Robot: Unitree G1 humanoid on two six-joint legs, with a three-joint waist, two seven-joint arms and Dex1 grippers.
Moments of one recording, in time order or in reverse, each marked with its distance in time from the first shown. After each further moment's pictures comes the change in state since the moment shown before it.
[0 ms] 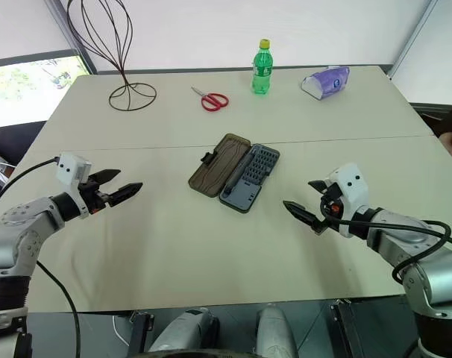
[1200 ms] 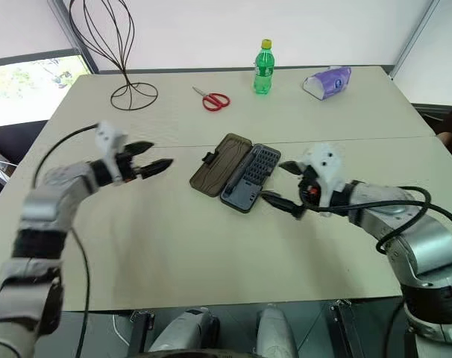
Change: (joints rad) left arm -0.432 -0.124 -0.259 0.341 0.135 -0.119 -0.117; right arm -0.261 -0.018 0.163 -0.059 0.034 0.046 0.089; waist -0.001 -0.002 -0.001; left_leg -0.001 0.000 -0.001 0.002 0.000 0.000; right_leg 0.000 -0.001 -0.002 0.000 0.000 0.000
